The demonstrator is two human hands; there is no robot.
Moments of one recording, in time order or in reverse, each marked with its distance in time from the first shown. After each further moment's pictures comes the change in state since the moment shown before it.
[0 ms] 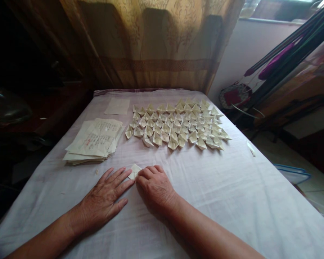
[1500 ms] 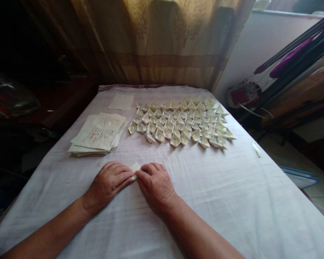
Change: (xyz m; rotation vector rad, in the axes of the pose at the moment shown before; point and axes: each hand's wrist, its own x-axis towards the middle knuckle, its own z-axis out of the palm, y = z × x) left_hand 0.025 0.003 -0.007 -0.195 0.301 -0.044; right_hand -0.008 -0.010 0.005 0.075 0.171 0.086
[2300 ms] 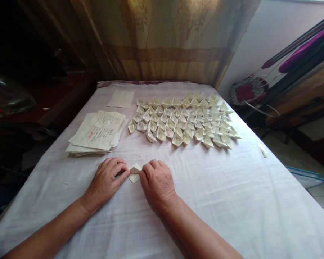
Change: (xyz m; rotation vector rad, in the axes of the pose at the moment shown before) left_hand 0.004 -0.003 0.004 -0.026 -0.034 -0.341; right_hand 0.012 0.000 0.004 -0.112 -0.061 0.212
